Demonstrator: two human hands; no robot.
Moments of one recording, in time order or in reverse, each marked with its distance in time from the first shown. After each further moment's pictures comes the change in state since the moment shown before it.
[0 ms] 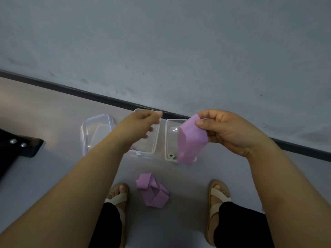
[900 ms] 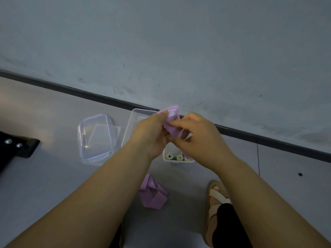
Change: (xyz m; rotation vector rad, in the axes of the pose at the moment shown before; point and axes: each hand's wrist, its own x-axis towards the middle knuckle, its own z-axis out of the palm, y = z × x) left_hand -0.001 0.028 0.046 -1.012 -0.018 -0.295; right_hand 0.007 0.015 0.049 -0.904 0.250 -0.507
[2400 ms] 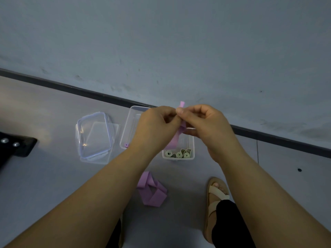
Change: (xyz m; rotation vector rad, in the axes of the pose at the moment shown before) left_hand -0.014 -0.002 0.001 1.081 0.046 0.620; right_hand 0.007 -0.003 -0.011 0.890 0.136 0.546
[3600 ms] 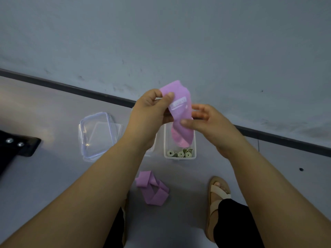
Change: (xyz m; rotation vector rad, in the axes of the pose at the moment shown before) left_hand 0.013 0.003 -0.014 -0.716 0.034 -0.166; right_hand 0.016 0.012 -0.018 -0.182 -0.149 0.056
